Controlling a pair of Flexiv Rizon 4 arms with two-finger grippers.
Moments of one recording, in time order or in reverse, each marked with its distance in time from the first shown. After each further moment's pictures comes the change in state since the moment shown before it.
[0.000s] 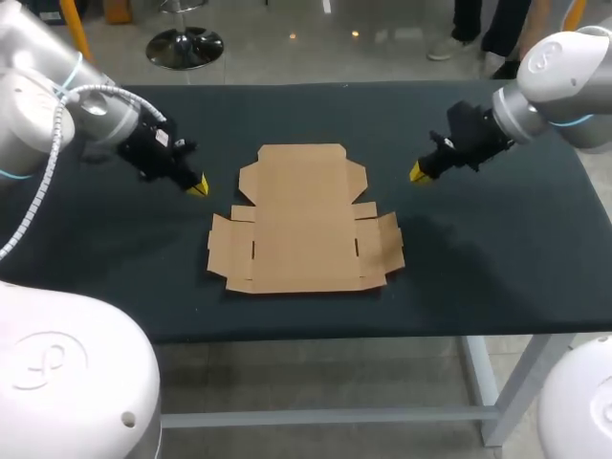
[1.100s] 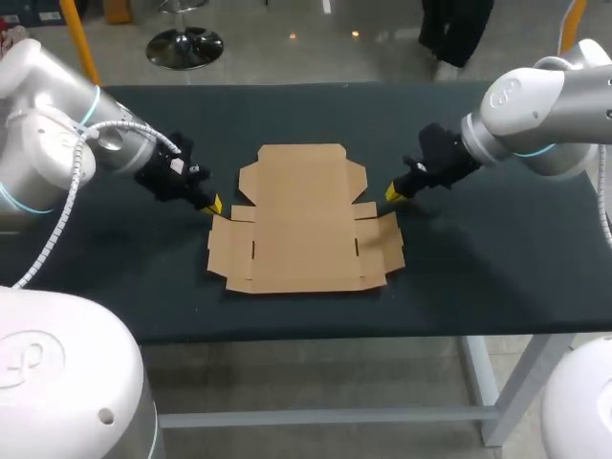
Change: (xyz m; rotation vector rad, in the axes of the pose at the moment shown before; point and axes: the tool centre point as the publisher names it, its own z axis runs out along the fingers) left arm -0.011 0.008 0.047 0.042 0.005 0.158; right arm -0.007 -0.004 0.065 0.000 0.000 -0.080
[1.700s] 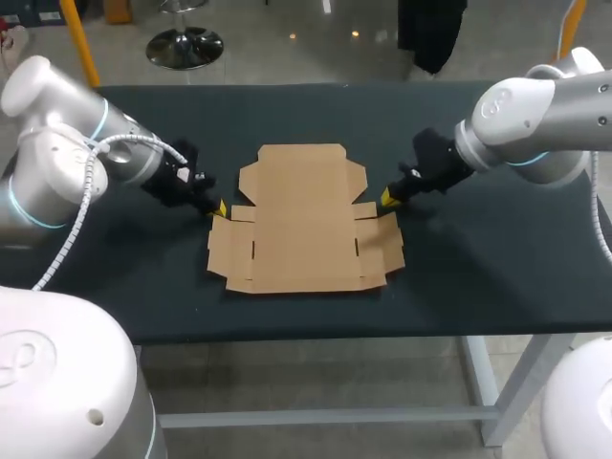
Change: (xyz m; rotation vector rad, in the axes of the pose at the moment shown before) left arm -0.008 -0.005 0.021 0.042 -0.006 0.013; right arm 0.000 -0.003 0.013 -0.004 -0.004 -0.032
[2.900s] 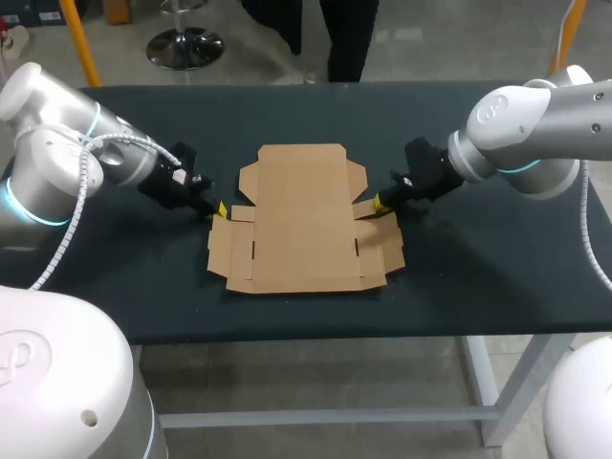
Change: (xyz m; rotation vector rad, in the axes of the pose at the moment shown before) left arm -0.003 0.002 0.007 -0.033 0.078 0.025; right arm 0.011 -0.007 0.021 -0.009 0.069 -0.014
